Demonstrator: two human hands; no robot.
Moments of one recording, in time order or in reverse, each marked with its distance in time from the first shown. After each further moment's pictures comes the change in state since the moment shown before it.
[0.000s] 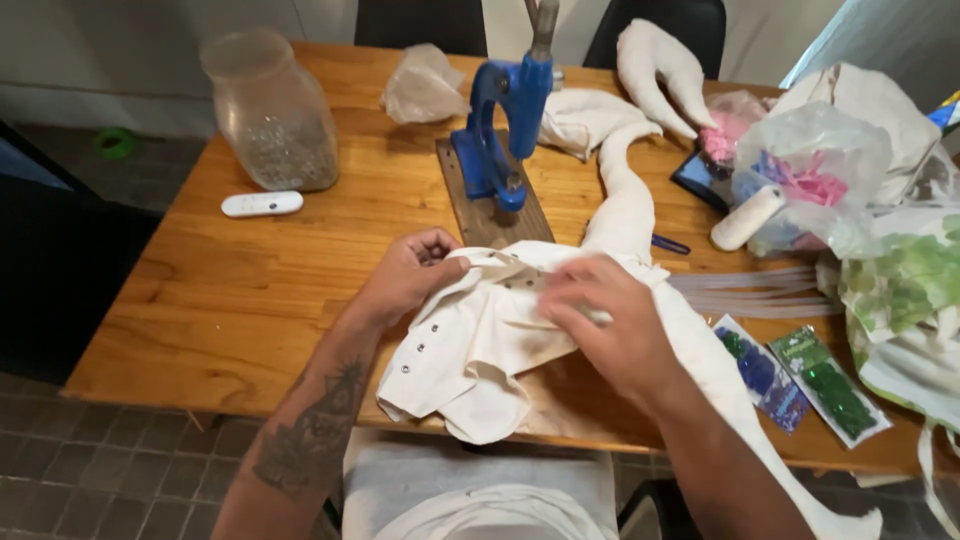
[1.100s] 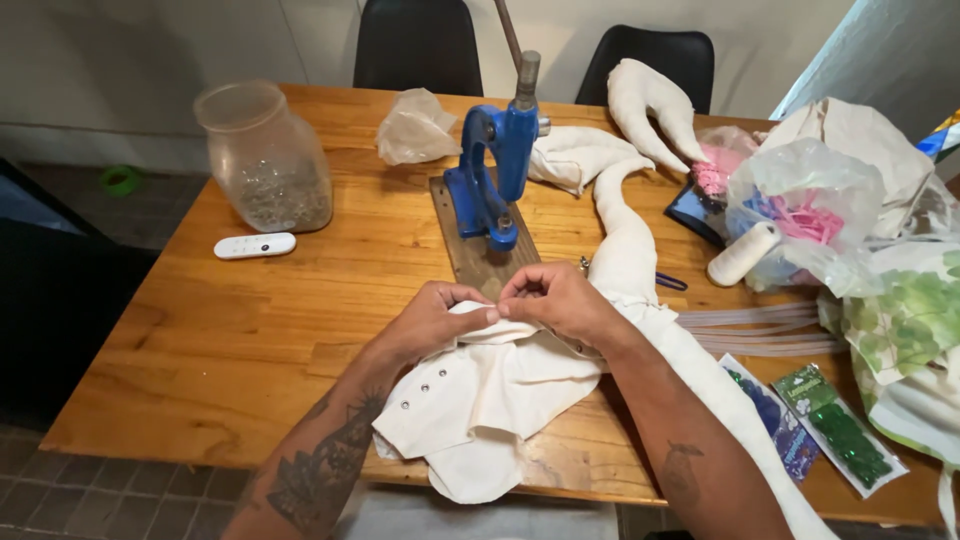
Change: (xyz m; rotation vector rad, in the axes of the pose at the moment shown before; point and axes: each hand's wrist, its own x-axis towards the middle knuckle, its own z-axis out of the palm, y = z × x) left_hand 0.016 -0.010 0.025 0.072 -0.116 -0.206; right_hand 0.058 0.089 0.040 0.519 -0.268 0.636
